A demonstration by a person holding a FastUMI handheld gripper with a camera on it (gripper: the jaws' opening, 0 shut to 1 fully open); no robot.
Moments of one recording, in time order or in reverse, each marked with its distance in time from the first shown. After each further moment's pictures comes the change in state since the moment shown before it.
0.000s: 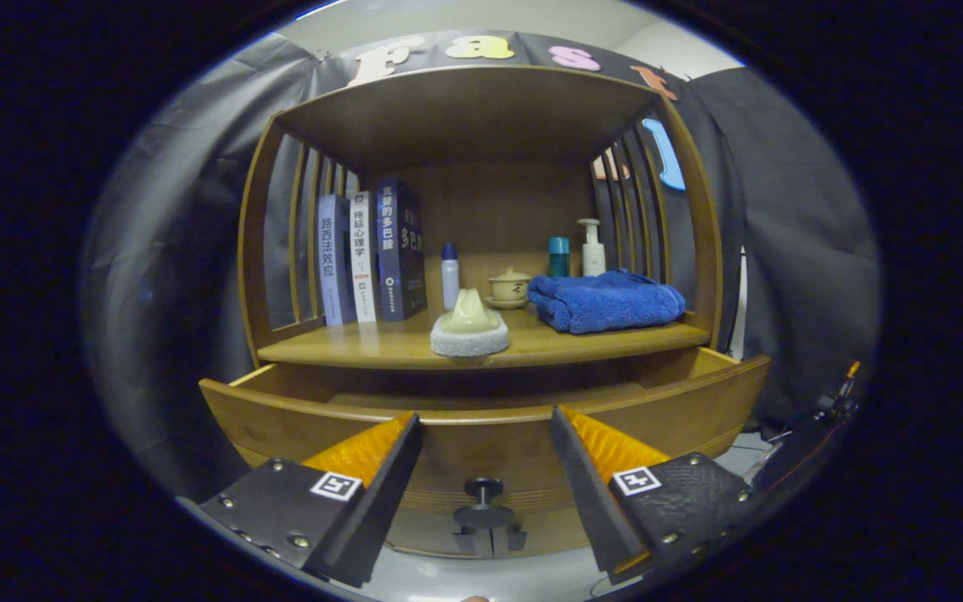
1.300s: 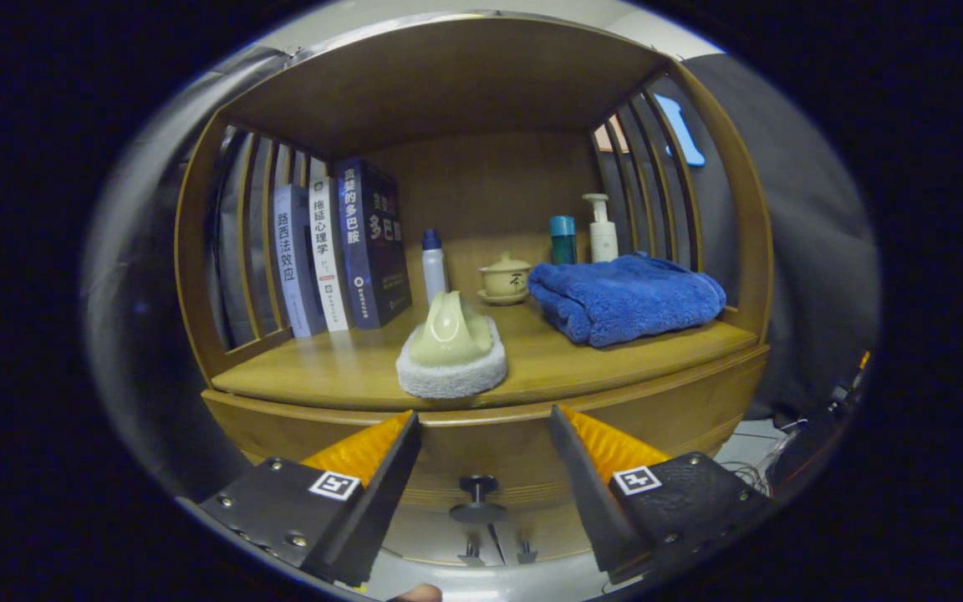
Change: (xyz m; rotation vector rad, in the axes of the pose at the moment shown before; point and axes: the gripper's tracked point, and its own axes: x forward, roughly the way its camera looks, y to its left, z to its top) arm 0.074 -0.006 0.008 0.035 0.074 -0.008
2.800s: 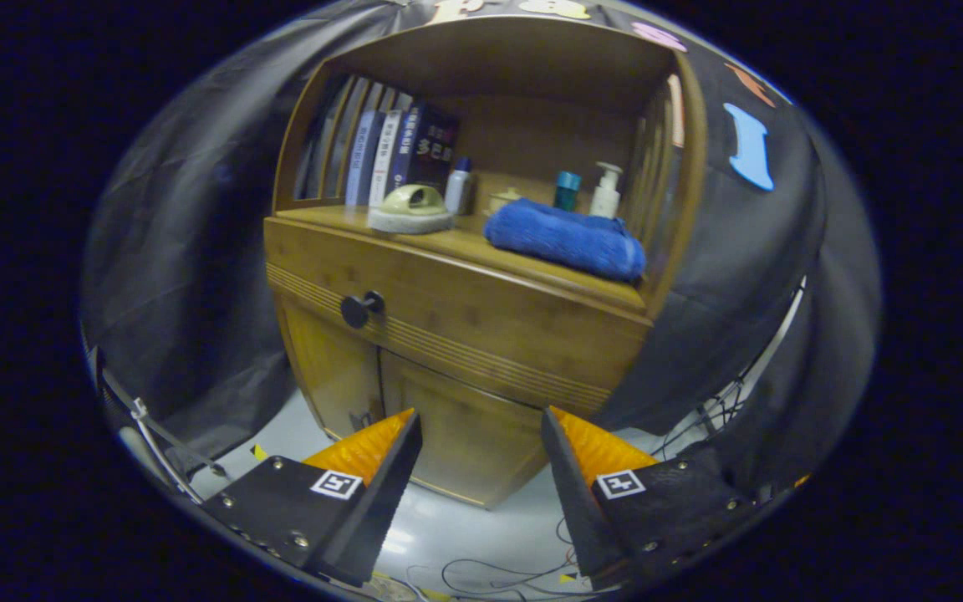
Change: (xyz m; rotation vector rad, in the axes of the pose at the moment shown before) arm -0.100 -0.205 -0.056 -0.392 0.208 0.222
